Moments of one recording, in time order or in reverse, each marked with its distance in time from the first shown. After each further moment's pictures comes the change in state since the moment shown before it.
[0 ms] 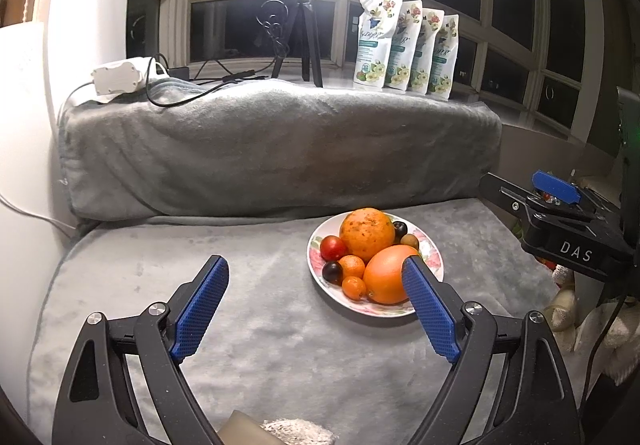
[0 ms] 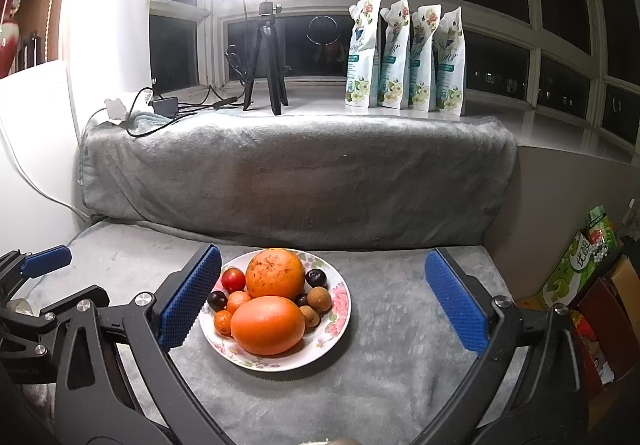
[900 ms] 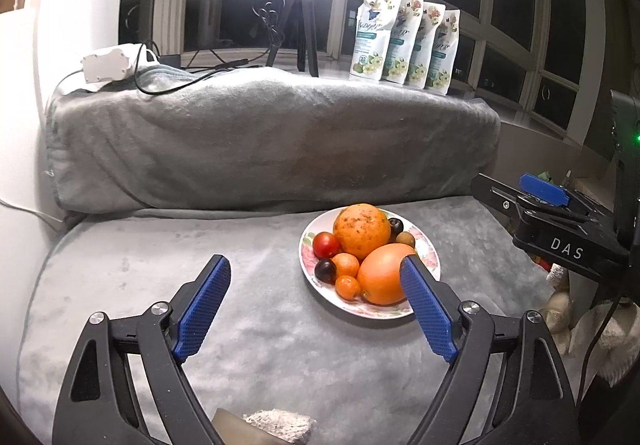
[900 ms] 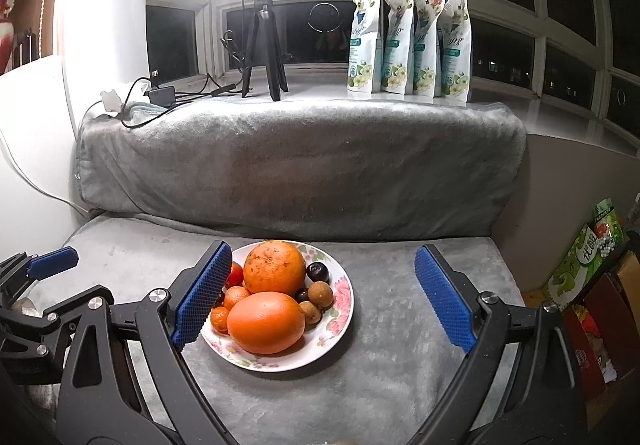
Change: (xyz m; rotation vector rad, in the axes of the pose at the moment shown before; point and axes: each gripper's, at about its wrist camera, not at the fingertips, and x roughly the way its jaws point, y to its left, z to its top) left arm 0.013 0.002 0.001 -0.014 0.026 -0.037; right arm 0.017 -0.005 -0.001 0.013 0.041 0.013
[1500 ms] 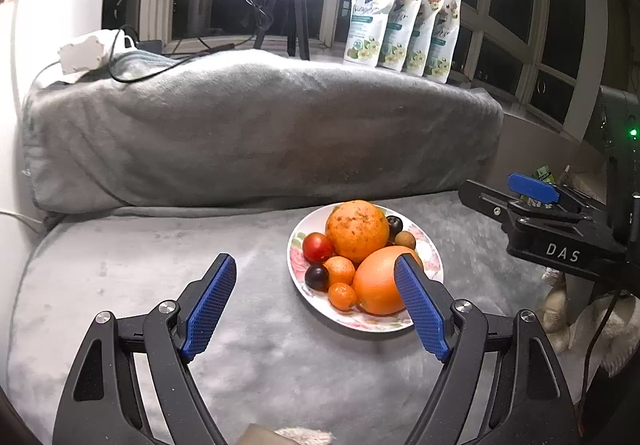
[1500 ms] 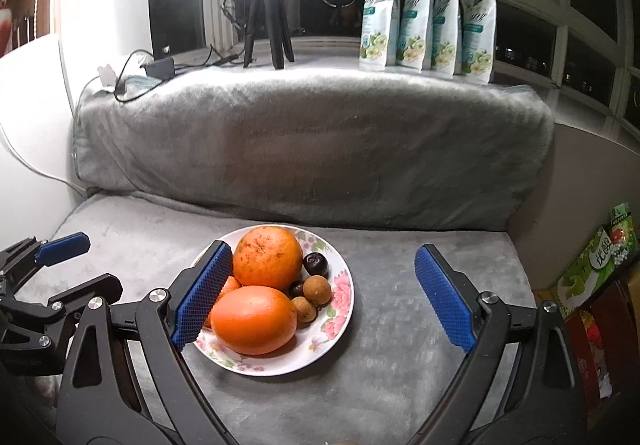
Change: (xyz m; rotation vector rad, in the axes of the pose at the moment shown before) left arm 0.031 -0.001 0.006 0.006 0.038 -0.031; right arm 0.036 -0.009 0.002 -0.031 0.088 0.040
